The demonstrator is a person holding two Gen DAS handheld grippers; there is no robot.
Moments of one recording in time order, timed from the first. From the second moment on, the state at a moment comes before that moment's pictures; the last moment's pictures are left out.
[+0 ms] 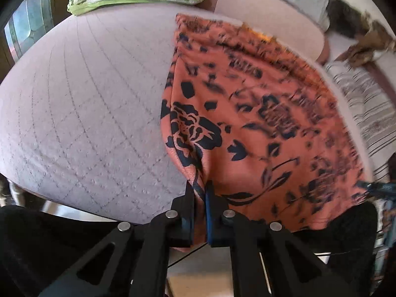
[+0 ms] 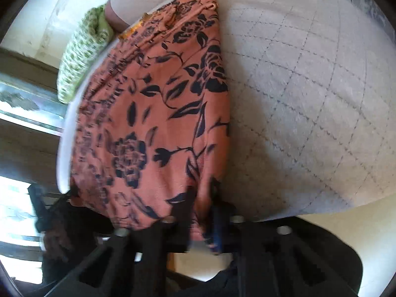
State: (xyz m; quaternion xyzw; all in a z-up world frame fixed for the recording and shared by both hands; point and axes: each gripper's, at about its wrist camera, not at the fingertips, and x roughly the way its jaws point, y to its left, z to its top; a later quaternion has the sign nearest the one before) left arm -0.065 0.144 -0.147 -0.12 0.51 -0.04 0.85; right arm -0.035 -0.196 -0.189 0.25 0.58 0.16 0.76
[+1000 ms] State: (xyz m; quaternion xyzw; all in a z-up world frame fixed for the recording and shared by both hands) left arm 0.189 0.232 -0.123 -0.22 0.45 0.05 0.86; right arm 0.229 -0.244 -0.154 0.39 0.40 0.11 0.82
